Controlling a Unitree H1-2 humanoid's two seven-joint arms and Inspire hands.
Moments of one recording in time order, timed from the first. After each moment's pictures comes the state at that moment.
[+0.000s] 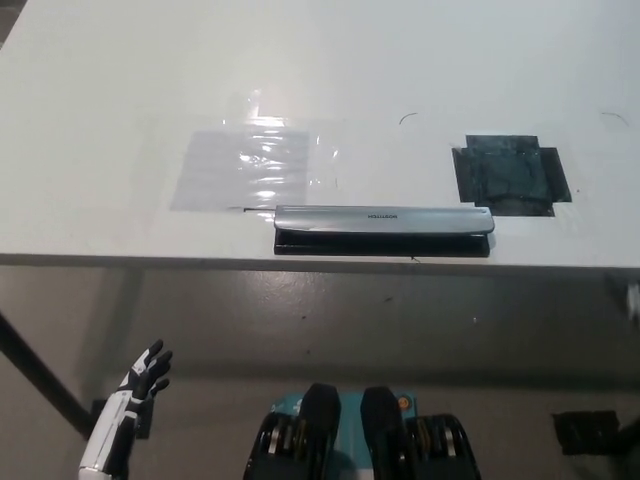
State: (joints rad) left_arm 0.04 0.20 0.03 0.17 0.03 -0.27 -0.09; right_arm 0.06 -0.22 -0.14 -0.37 0.24 -0.16 -0.01
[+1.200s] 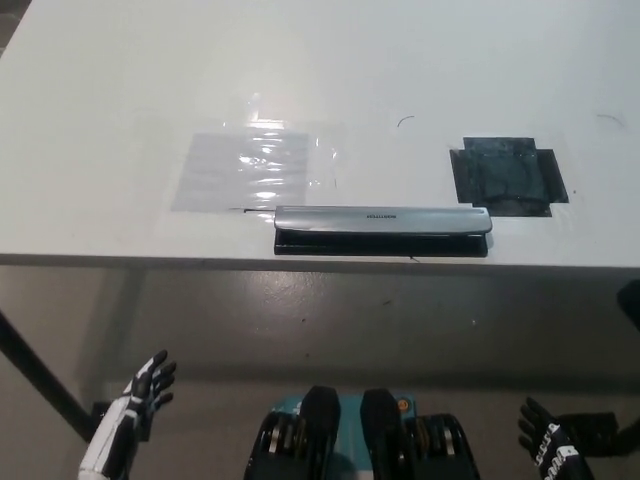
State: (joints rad) left_arm 0.07 0.22 0.02 0.12 -0.02 -0.12 -0.13; right_arm 0.23 -0.12 0.06 0.07 0.15 -0.15 0.07
